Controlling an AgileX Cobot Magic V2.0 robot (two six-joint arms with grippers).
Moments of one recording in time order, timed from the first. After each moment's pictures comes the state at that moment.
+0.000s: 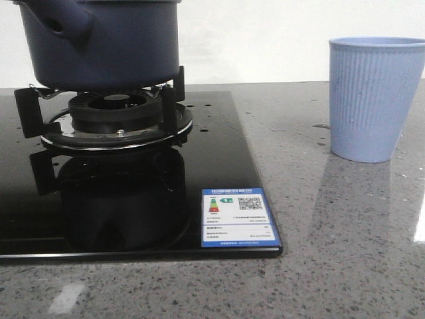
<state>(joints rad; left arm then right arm) 0.08 0.00 0.00 -0.03 0.33 0.32 0.03 -0.01 0.01 -0.15 0.33 0.18</state>
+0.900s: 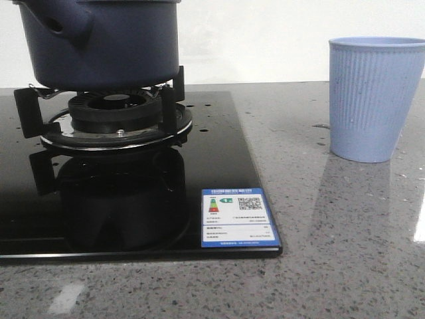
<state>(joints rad) 0.08 0.00 0.00 -0.34 0.08 0.32 0.03 -0.01 0.01 -0.11 -0.16 0.39</state>
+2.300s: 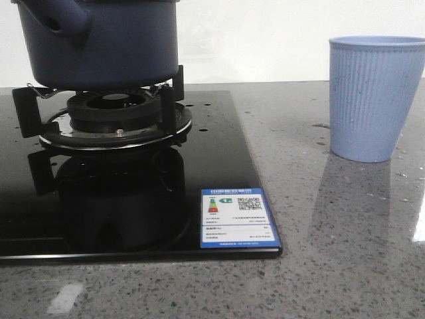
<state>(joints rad) -0.26 0.54 -0.82 -0.73 0.77 0.58 0.36 0.32 -0.70 0.28 0.89 0.34</state>
